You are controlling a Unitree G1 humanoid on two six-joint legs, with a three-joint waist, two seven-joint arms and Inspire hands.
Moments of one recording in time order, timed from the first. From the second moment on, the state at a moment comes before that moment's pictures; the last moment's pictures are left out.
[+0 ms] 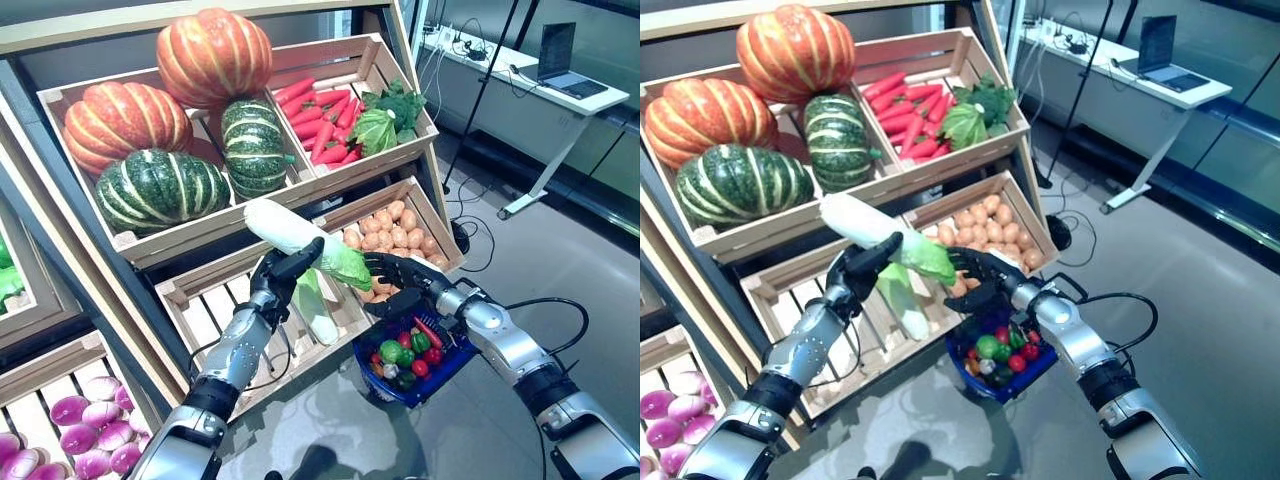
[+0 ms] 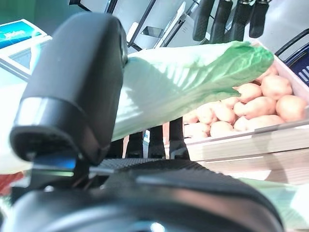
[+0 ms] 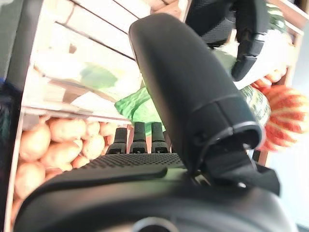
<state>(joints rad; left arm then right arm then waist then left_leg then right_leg) -0.41 0.34 -0.23 0.49 -0.91 -0.01 0.05 -0.51 -0.54 0.48 0.39 0.35 0.08 0.26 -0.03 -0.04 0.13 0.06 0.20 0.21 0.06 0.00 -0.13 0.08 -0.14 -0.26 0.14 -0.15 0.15</state>
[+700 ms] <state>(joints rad) -0.37 0.34 -0.33 0.49 -0.74 0.06 -0.02 -0.59 -0.54 0.49 0.39 0.35 0.22 0.22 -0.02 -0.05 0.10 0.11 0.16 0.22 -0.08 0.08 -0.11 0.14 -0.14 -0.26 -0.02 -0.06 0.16</state>
